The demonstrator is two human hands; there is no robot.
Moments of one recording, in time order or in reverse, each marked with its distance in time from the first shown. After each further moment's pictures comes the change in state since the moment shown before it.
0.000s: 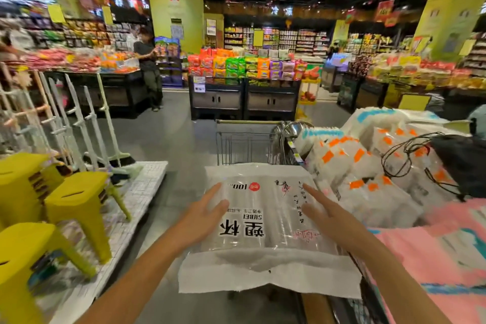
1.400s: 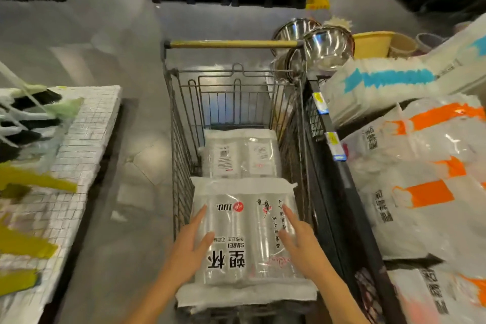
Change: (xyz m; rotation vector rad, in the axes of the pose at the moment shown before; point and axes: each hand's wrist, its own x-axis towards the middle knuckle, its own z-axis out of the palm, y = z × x) left_hand 0.508 -0.239 0.120 -0.010 -0.163 -0.295; right_hand 0.512 0.222 0.190 0.121 -0.231 0.217
